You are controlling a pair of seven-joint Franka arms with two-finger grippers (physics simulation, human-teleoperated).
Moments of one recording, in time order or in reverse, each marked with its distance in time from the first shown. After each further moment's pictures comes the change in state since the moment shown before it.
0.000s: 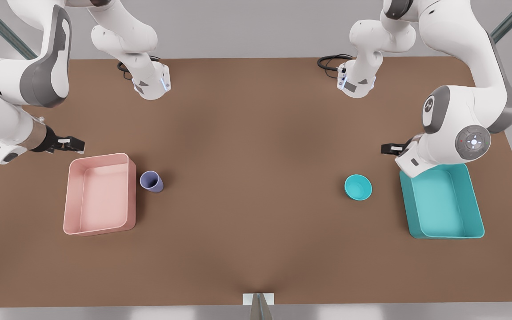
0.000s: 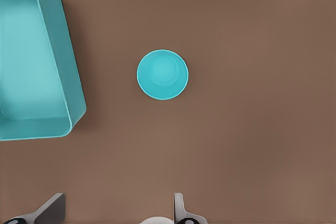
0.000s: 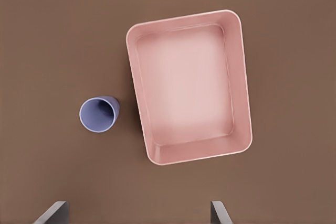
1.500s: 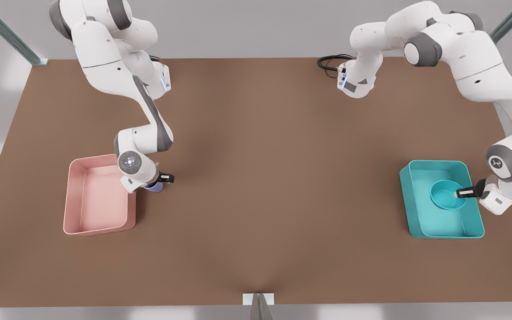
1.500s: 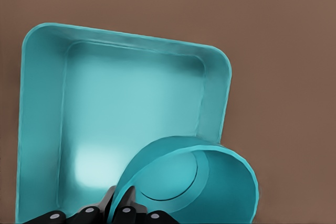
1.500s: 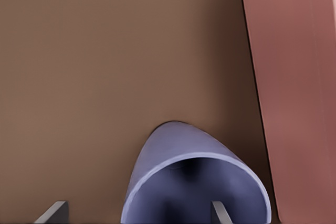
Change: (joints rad) left arm 0.302 0.362 0.250 -0.001 -0.197 0.517 0.368; right arm 0.289 0.276 0.003 -0.557 0.005 0.809 0.393
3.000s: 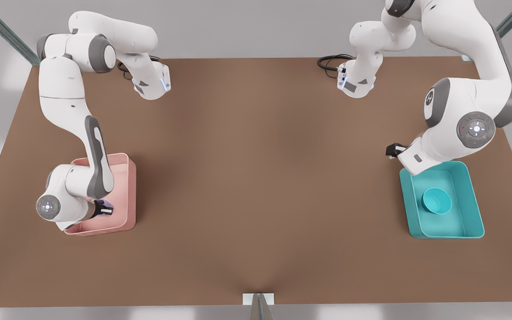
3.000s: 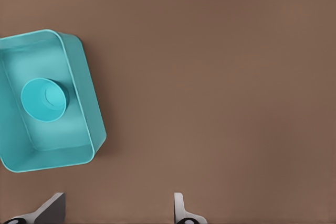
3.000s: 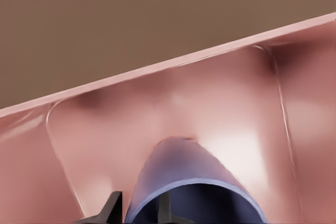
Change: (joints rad) left arm -0.182 -0.373 -0.414 0.038 0.300 -0.451 -0.318; right arm -0.332 0.309 -0.018 0.535 -0.009 -0.243 -0.304
